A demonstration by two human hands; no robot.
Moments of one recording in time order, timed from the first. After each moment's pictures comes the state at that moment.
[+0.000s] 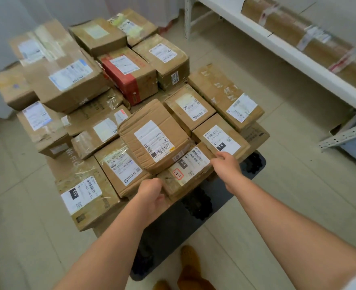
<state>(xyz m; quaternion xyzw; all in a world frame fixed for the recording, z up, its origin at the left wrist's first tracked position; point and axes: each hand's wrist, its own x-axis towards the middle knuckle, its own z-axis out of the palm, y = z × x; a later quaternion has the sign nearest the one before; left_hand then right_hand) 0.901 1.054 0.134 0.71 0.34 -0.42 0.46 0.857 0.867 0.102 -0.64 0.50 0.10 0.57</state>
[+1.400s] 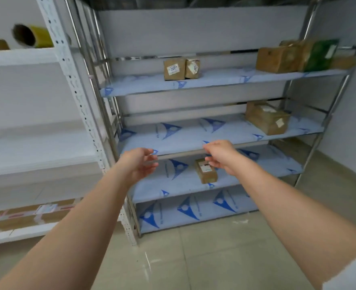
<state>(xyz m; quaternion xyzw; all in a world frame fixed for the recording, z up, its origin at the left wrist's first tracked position) 0.405 0.382 0.562 0.61 -0.31 -0.55 0.49 0.181 0.338 0.545 -0.48 0.62 -0.41 0.46</state>
